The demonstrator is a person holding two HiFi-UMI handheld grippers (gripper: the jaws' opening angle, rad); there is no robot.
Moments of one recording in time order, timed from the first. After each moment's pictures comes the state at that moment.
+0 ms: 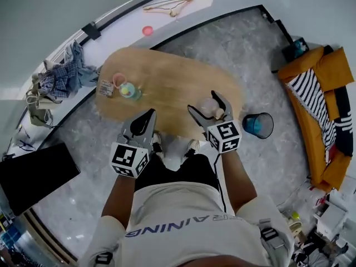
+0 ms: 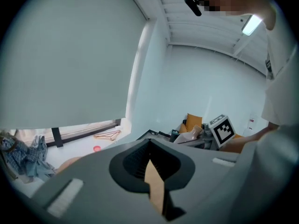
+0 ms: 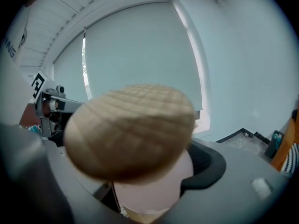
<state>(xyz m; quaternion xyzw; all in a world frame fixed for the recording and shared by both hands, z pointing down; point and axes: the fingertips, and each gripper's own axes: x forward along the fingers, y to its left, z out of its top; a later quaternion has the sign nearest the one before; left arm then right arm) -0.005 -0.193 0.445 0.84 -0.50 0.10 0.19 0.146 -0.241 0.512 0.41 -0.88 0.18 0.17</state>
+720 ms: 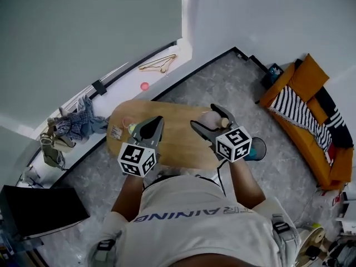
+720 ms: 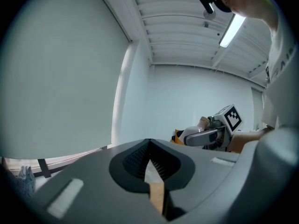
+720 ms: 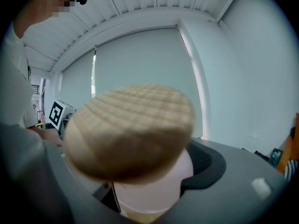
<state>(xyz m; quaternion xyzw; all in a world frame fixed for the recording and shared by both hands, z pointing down) 0.030 -0.190 0.290 0.89 -0.44 0.02 0.09 0.167 -0.202 0.302 0.41 -0.90 0.11 0.09</state>
